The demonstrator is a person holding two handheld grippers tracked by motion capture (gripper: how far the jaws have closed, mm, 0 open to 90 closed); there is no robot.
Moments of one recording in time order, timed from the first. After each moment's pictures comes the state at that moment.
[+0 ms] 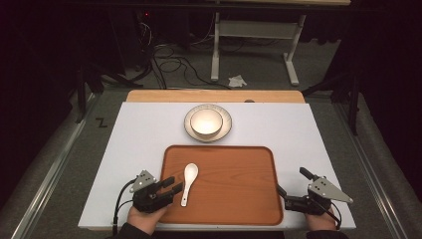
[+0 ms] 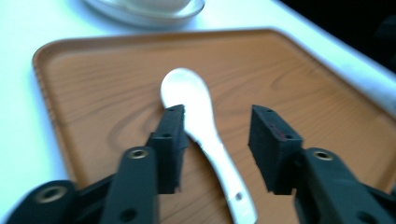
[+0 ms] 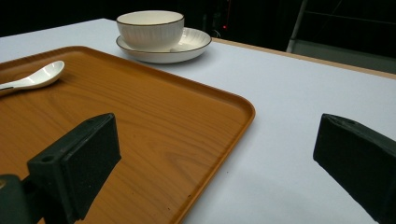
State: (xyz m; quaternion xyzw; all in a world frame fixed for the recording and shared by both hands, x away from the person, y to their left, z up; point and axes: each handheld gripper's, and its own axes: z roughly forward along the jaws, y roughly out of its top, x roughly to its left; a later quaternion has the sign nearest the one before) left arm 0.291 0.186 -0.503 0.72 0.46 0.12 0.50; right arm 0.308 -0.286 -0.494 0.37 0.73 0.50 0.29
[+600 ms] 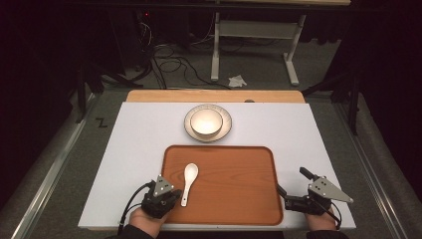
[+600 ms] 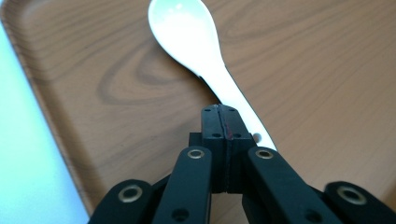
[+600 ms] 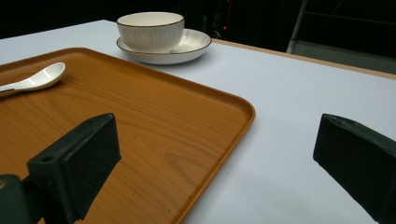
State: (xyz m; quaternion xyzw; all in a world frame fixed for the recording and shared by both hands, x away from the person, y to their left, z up) left arm 0.287 0.160 -0.511 0.81 0.44 0.14 0.37; right arm 0.308 -0.286 -0.493 0.37 0.73 0.50 0.29
